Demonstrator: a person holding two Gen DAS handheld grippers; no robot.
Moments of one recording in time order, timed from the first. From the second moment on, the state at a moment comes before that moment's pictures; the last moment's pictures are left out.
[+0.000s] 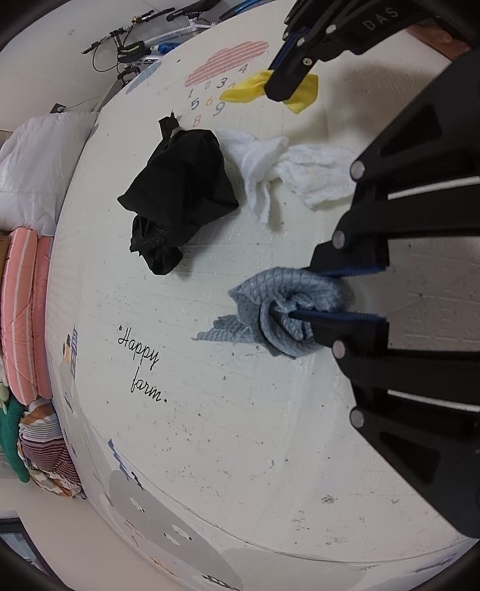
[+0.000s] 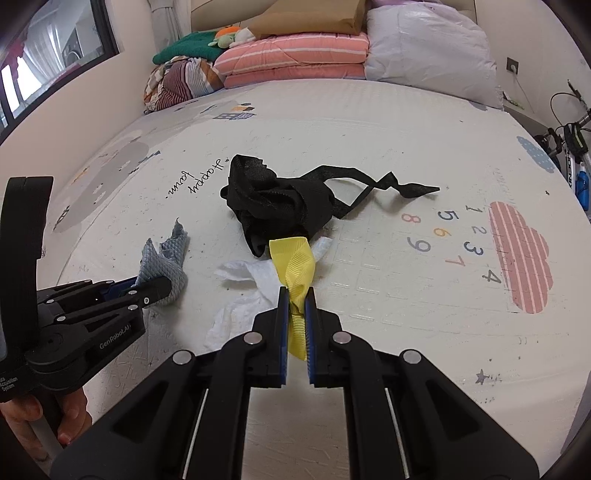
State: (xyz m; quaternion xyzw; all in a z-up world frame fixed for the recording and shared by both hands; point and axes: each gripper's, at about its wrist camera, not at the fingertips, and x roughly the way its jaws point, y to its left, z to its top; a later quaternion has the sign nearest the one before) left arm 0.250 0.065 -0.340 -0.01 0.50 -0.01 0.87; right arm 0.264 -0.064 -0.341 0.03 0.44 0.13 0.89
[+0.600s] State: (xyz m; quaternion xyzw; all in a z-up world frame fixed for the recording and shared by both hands) left arm 0.196 0.055 -0.289 -0.01 0.45 0.00 0.89; right arm 0.225 -0.066 -0.314 0.02 0.41 0.14 0.90
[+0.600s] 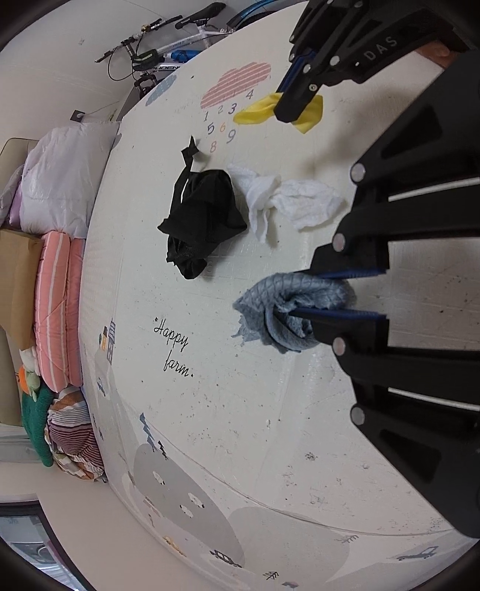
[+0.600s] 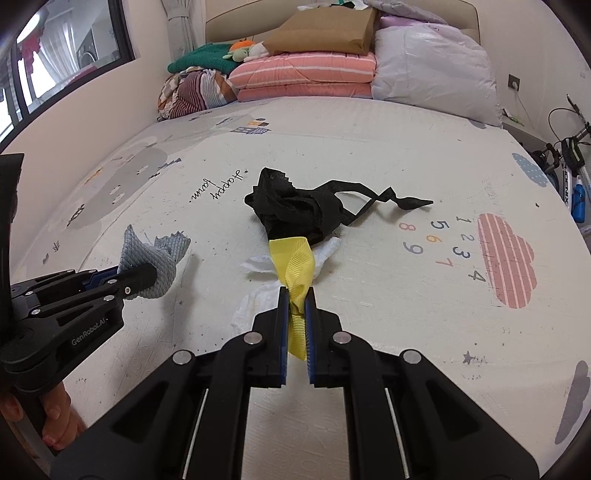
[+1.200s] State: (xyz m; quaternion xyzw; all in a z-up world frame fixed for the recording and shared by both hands) left arm 0.112 -0.046 -0.218 0.05 0.39 -0.11 0.91; right arm 0.135 -0.156 -0.234 0.03 0.35 0.08 0.93
